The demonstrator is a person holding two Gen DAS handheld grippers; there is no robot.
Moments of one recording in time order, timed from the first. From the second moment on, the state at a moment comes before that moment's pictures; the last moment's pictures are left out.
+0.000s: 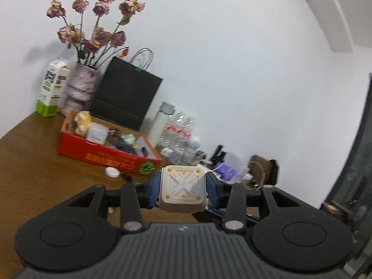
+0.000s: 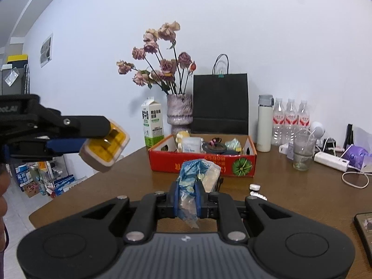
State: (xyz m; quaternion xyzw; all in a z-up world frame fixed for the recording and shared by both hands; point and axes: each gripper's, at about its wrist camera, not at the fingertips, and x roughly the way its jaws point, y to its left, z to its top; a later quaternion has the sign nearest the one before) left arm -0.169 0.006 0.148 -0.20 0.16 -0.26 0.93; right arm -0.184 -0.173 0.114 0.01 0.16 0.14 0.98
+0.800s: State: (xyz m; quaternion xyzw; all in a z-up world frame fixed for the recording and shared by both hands) left arm 0.015 0.011 0.140 -0.09 0.20 -0.12 0.97; right arm -0.017 -0.194 0.128 -0.02 0.17 0.12 0.98
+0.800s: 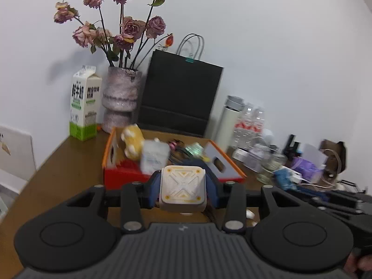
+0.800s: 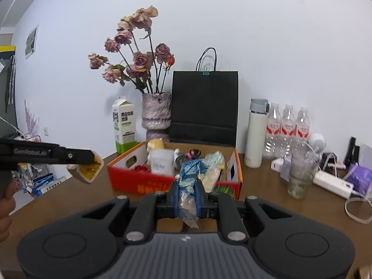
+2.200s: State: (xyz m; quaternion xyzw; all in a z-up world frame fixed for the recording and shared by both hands) left arm 0.225 0.008 0.124 -0.06 0.37 -0.10 0.92; right arm 0.237 -0.195 0.109 0.11 0.38 0.14 0.91
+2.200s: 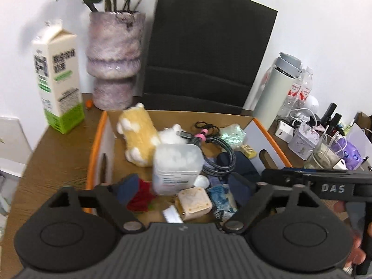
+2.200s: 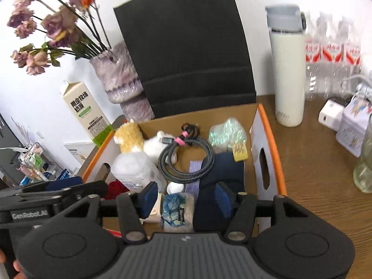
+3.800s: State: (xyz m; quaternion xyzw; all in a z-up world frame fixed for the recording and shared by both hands) left arm -0.084 0.010 0.024 -0.07 0.30 0.01 0.95; right arm -0.090 -0.210 0.012 0.07 0.29 0.05 0.95
